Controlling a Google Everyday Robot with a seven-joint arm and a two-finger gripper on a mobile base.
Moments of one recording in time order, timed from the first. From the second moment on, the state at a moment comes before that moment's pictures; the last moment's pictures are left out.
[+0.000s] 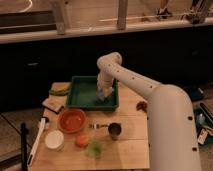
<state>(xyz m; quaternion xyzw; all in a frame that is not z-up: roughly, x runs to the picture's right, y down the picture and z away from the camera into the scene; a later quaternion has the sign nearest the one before) -0.008 0.018 0.909 -0.25 -0.19 -0.31 0.90</state>
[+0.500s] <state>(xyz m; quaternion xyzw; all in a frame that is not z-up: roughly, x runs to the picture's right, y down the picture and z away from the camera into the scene) -0.007 0.017 0.911 -0.24 -0.19 -0.32 0.90</state>
